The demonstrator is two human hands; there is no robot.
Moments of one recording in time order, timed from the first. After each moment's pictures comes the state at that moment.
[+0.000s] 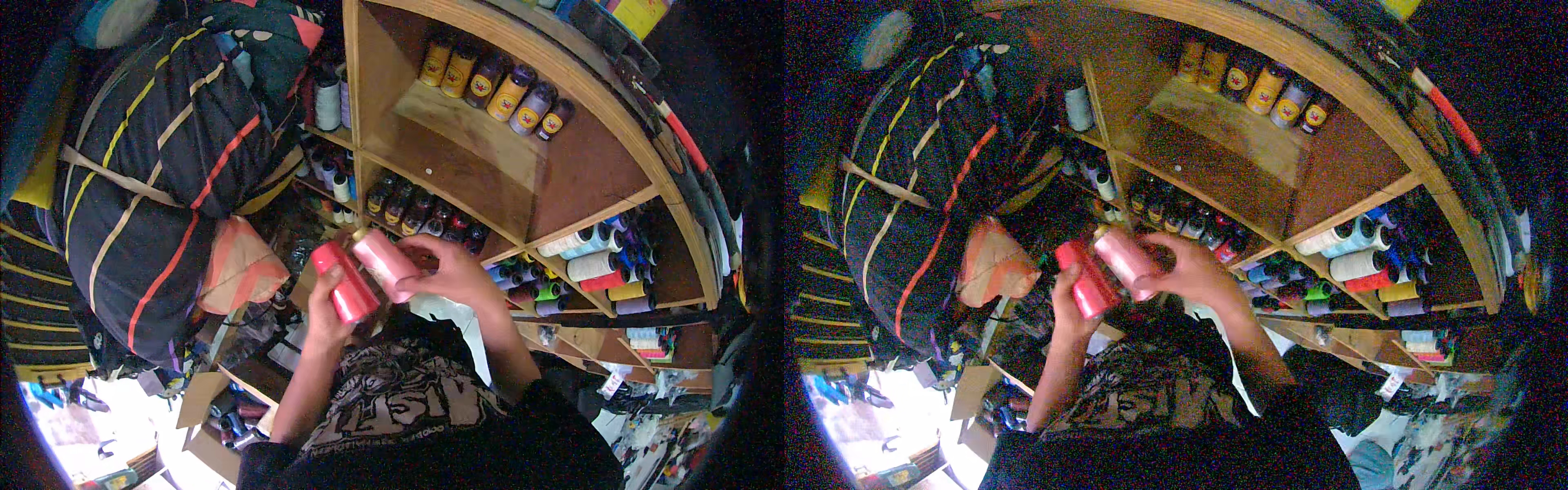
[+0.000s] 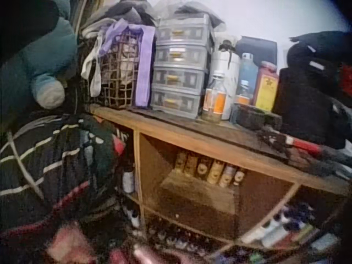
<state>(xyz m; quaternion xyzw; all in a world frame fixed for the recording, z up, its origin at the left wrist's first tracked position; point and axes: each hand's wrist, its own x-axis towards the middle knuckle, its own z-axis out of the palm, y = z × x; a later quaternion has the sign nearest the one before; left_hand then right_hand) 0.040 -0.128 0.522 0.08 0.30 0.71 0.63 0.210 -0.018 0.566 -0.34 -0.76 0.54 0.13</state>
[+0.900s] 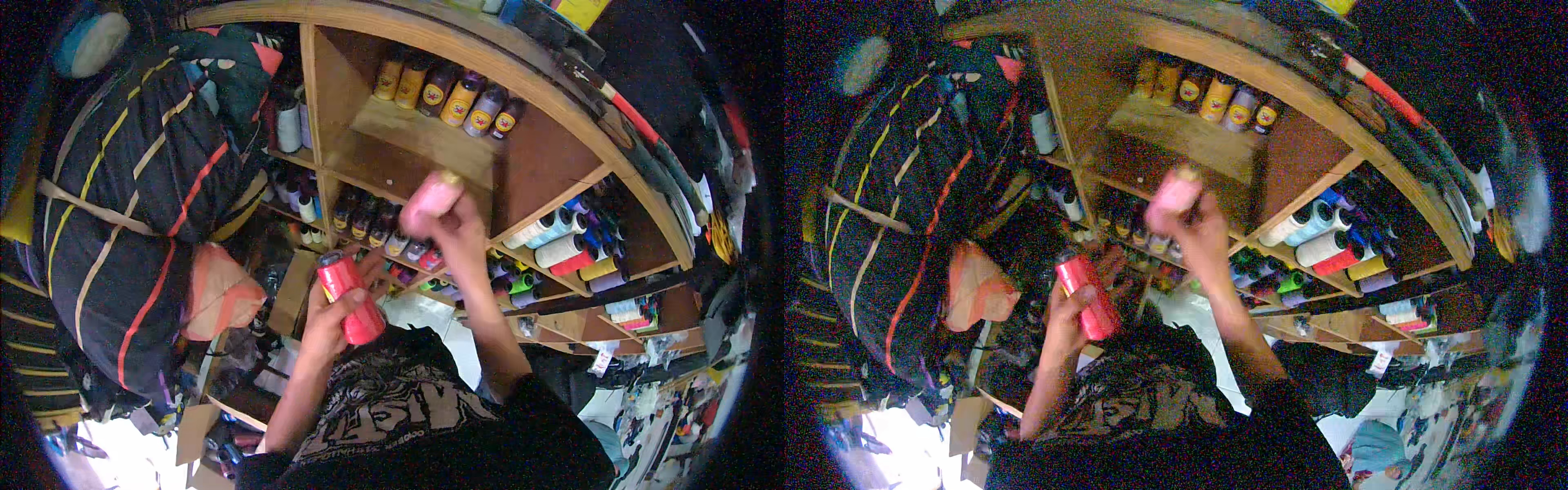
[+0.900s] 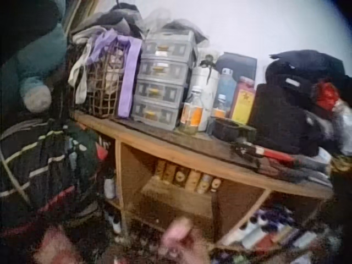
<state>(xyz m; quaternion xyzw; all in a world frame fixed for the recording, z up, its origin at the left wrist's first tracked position) 0.059 -0.121 0.561 0.21 0.24 0.66 0.68 0.233 0.011 0.552 -0.44 -0.59 0.44 0.52</state>
